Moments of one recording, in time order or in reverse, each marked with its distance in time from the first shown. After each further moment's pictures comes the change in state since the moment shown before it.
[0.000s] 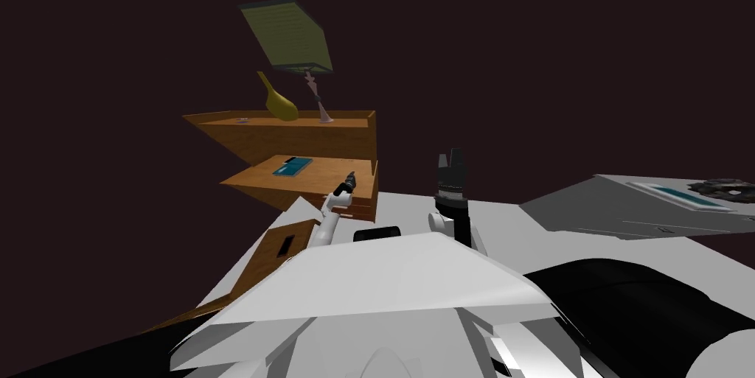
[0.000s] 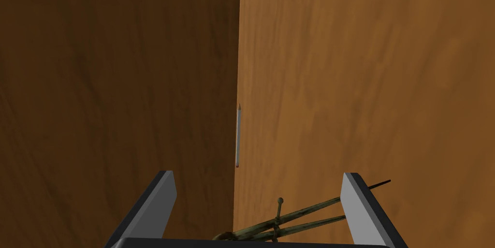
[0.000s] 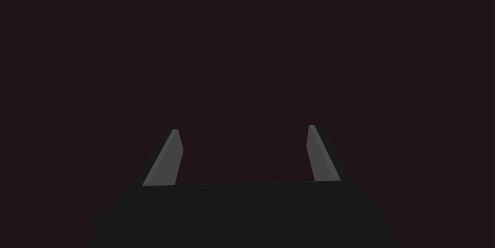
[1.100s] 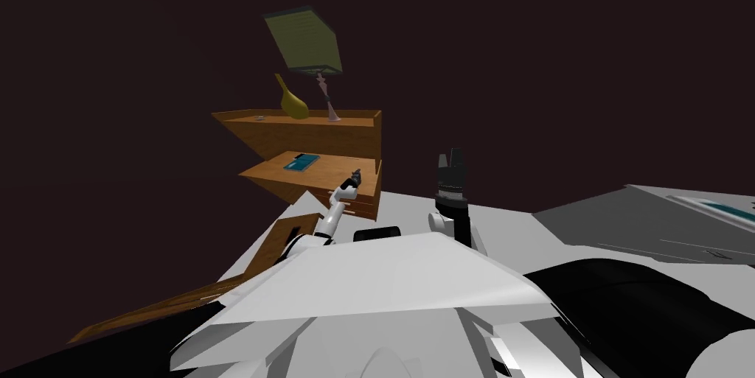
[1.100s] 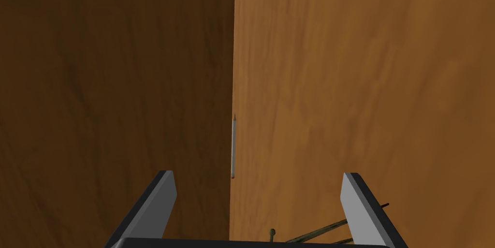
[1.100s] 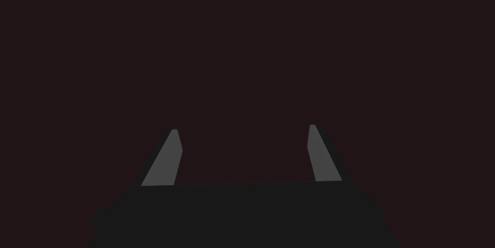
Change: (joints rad) left arm -0.202 -0.003 -0.029 0.295 0.078 -0.098 -0.034; right arm 0.000 0.000 0.000 0.000 0.000 0.000 0.000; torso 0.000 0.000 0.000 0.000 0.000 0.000
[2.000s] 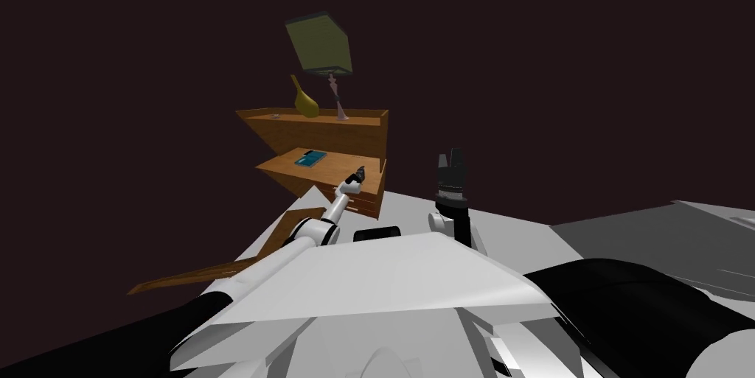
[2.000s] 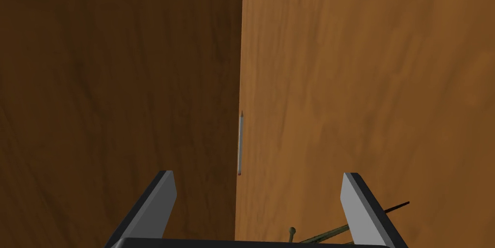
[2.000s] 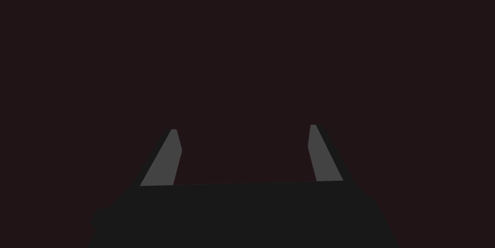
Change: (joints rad) left arm -0.182 -0.013 -0.025 0.239 0.069 -0.086 -0.034; right arm 0.000 0.000 0.000 0.000 0.000 0.000 0.000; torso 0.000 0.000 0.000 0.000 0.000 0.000
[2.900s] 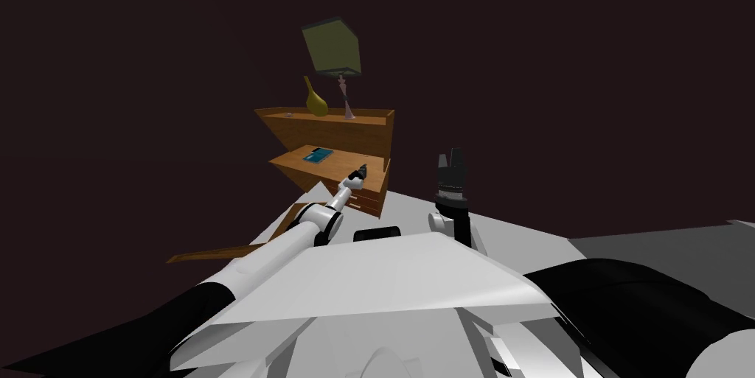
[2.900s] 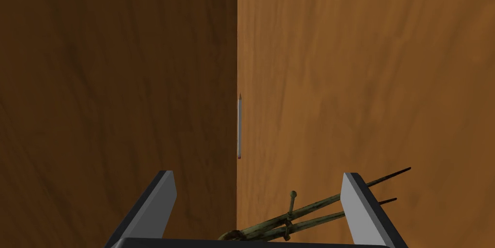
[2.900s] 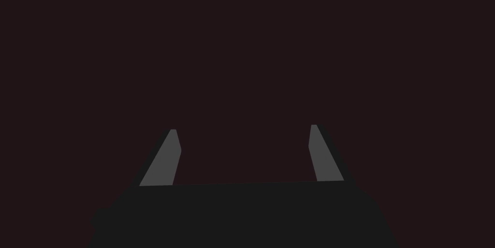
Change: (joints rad) left arm -0.197 -0.003 -0.036 0.299 0.082 -0.103 -0.034; right arm 0.000 0.000 0.000 0.000 0.000 0.000 0.000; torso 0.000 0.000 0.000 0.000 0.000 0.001
